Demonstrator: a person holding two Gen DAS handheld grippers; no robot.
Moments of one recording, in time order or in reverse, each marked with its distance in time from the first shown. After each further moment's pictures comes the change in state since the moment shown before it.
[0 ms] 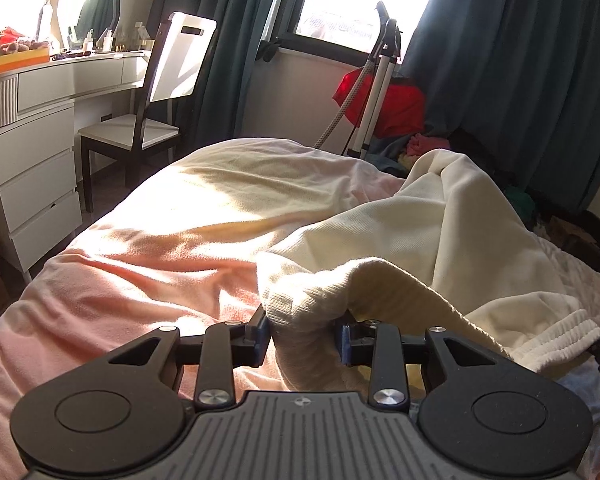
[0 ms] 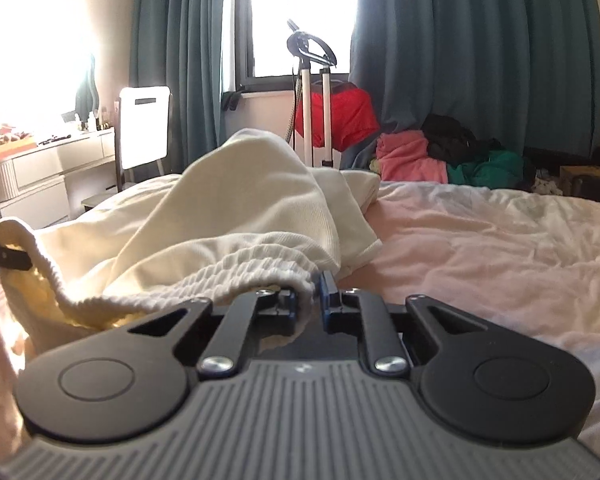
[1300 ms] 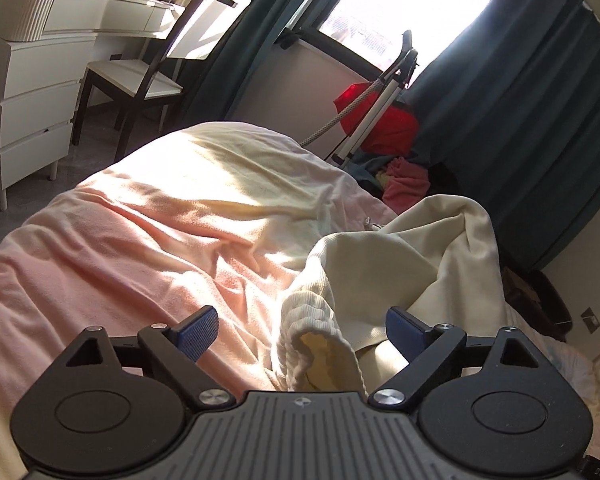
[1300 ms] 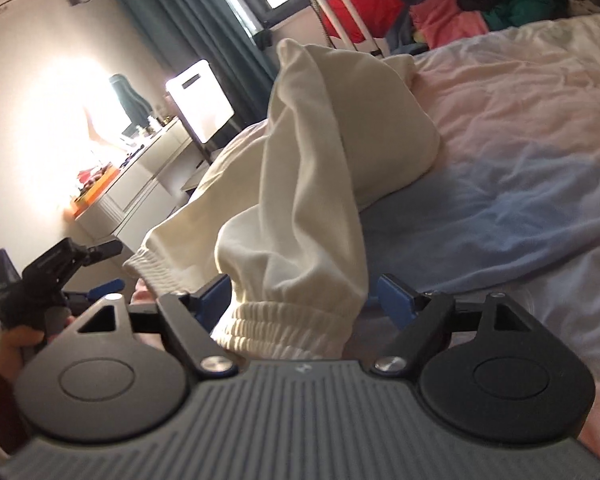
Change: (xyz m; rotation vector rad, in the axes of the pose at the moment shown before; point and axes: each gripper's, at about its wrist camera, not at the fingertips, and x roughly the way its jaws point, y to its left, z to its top) left arm -0.049 0.033 0.001 -0.275 0.053 -0.163; right arm -0.074 -0.038 -0.003 0.442 0.341 0.320
